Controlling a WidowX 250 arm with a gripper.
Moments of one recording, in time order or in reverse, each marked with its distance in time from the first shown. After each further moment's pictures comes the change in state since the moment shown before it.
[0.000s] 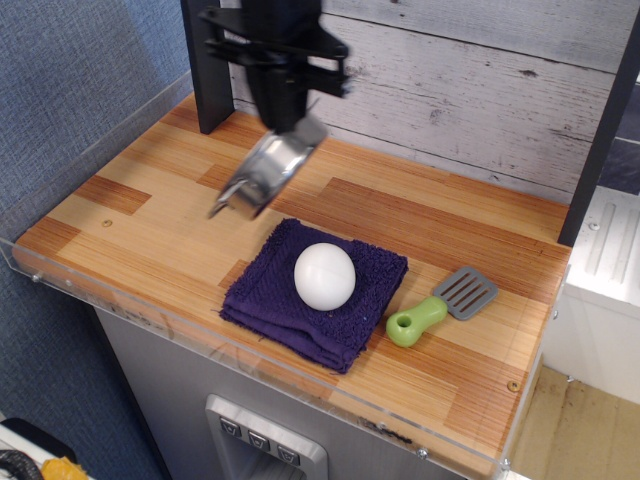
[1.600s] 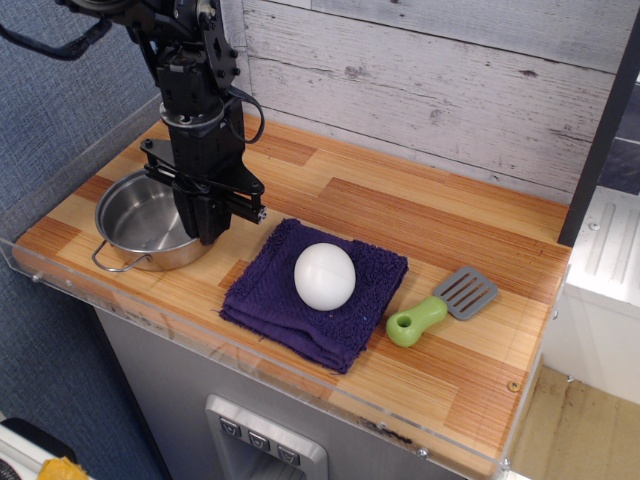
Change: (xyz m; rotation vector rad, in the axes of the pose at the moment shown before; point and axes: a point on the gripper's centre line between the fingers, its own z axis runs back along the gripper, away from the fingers) arm -0.067 0.056 -0.087 0.042 0.120 0.068
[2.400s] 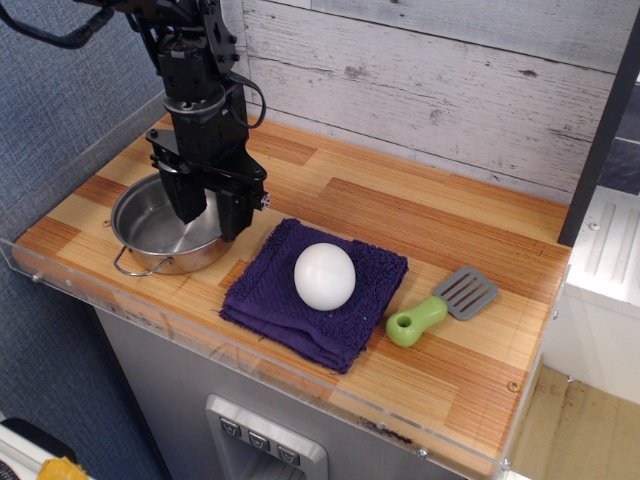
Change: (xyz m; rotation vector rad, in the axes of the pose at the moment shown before) arm 0.013 0.005 0.005 -0.016 -0.020 -0.021
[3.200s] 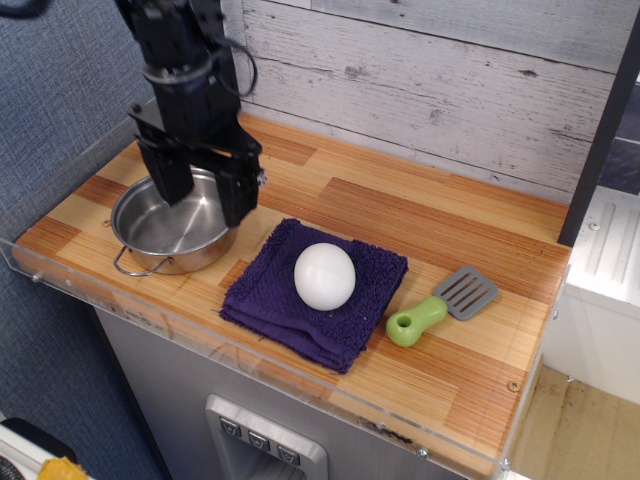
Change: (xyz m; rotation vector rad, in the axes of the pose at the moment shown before) arm -0.009 -0.009 0.029 -0.011 -0.043 0.022
